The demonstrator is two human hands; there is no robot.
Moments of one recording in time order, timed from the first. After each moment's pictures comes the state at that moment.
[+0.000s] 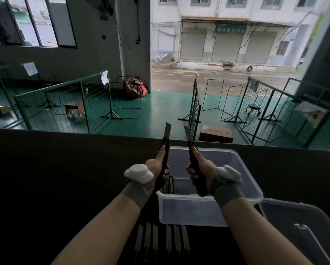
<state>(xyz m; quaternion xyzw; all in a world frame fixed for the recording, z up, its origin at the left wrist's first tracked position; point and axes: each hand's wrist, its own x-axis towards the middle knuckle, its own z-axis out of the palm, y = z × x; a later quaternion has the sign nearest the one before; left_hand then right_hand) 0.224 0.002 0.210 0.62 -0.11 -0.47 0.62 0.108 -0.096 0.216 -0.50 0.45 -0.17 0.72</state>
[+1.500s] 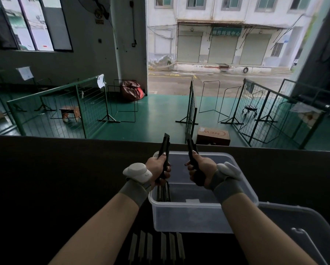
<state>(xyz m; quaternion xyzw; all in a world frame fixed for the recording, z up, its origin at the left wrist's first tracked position) 0.222 -0.025 0.220 0.64 -0.18 -0.47 0.58 0.110 -0.128 0.220 -0.46 0.41 -0.20 0.76</state>
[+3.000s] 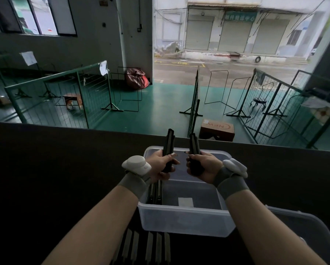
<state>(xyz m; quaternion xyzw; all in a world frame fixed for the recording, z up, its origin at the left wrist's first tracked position) 0.215 -0.077 0.212 0.61 -0.24 -0.50 0.56 0.095 -0.178 0.219 -0.45 0.35 -0.18 0.80</state>
